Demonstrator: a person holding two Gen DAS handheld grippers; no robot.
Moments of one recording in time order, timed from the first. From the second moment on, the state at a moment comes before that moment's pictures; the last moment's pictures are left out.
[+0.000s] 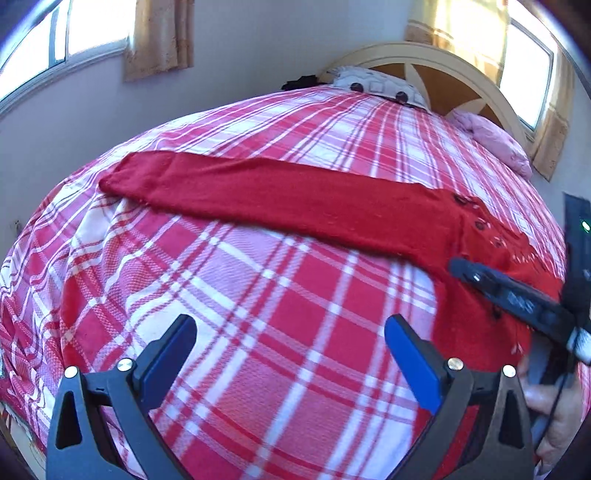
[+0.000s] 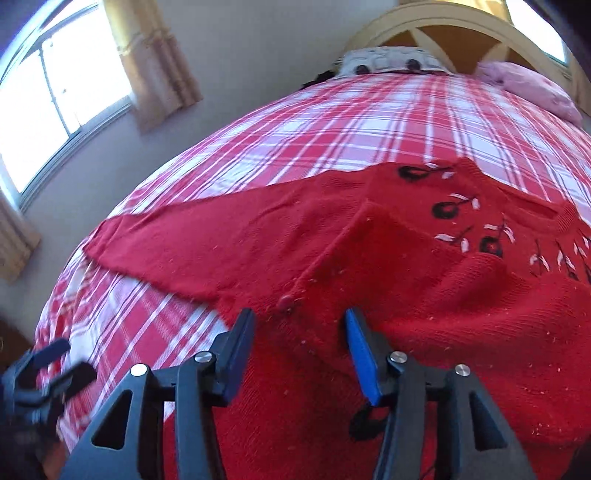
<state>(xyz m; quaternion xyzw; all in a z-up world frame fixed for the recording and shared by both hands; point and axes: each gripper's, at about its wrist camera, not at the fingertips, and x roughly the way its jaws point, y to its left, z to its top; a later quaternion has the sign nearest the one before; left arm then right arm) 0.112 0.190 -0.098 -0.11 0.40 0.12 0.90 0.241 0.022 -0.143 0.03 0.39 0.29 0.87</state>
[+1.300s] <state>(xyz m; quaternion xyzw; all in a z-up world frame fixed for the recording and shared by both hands) 0.197 0.390 -0.101 -0.30 0.34 0.26 0.85 0.227 -0.006 -0.135 0.08 0.33 0.24 0.91</state>
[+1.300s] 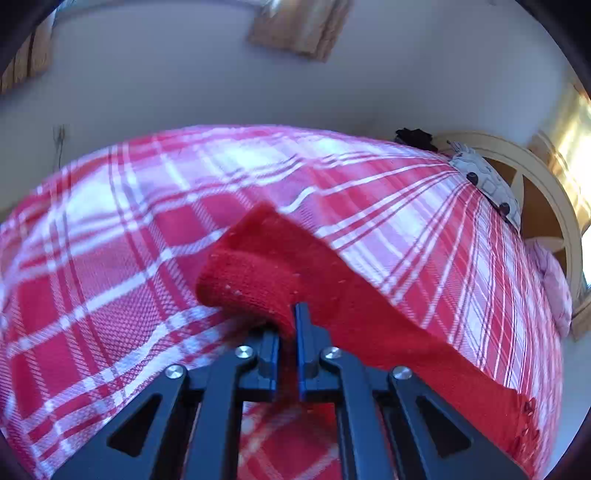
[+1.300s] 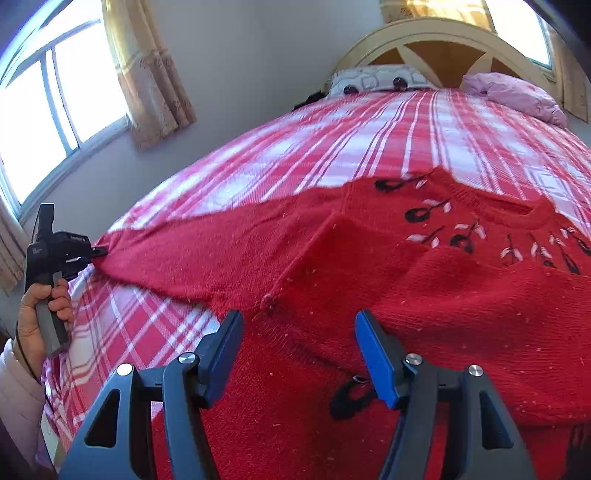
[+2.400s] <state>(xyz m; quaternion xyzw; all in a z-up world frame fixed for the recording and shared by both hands) 0.128 0.031 -0.064 0.01 0.35 -0.08 0.93 0.152 -0.168 -0.116 0.28 0.32 0.14 0.89</state>
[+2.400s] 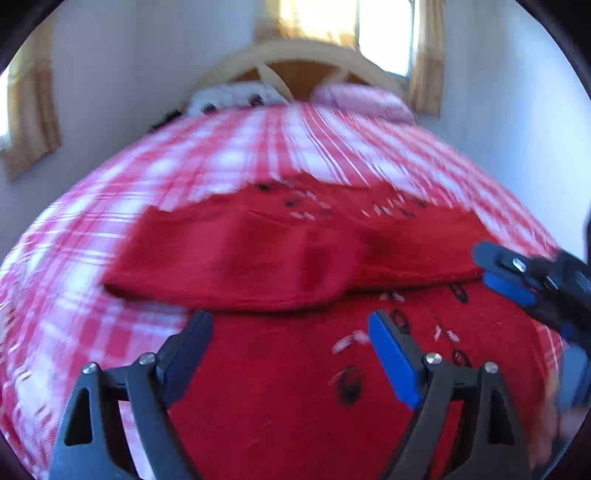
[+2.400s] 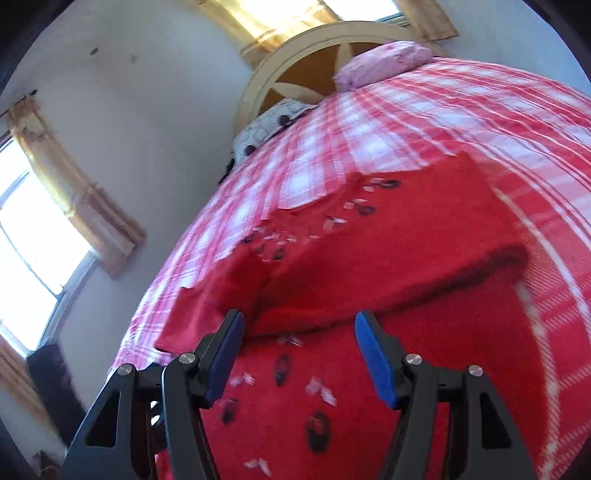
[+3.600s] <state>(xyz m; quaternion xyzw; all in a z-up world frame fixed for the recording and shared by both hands) 0.198 0.100 -0.108 -0.14 0.41 0.08 0.90 0.197 -0.130 0.045 0.06 0.23 0.16 0.96</state>
